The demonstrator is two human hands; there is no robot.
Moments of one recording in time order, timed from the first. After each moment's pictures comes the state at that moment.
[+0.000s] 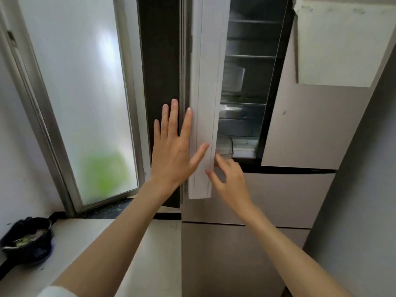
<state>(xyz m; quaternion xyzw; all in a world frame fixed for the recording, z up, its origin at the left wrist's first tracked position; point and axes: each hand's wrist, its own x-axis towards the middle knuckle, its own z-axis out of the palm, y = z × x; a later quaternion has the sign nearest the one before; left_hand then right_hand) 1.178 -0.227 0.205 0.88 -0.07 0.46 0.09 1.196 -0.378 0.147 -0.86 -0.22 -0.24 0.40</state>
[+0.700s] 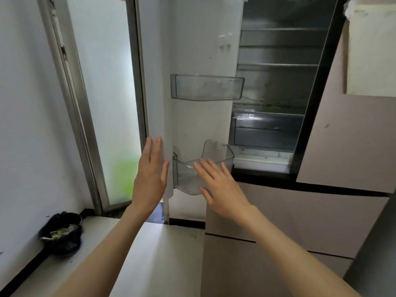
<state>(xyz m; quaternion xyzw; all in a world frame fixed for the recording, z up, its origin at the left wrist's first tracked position) 1.176 -0.115 0.157 0.86 0.02 0.47 0.22 1.221 -0.301 0.153 -0.88 -0.41 -0.23 0.09</state>
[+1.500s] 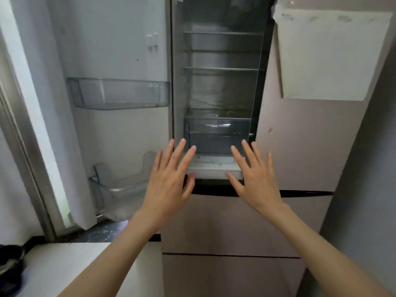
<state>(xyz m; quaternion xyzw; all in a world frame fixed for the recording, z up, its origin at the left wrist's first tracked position) 1.257 -0.270 0.177 0.91 -0.14 0.39 0.06 1.302 -0.487 0.175 -0.91 -0.18 -0.38 0.07</state>
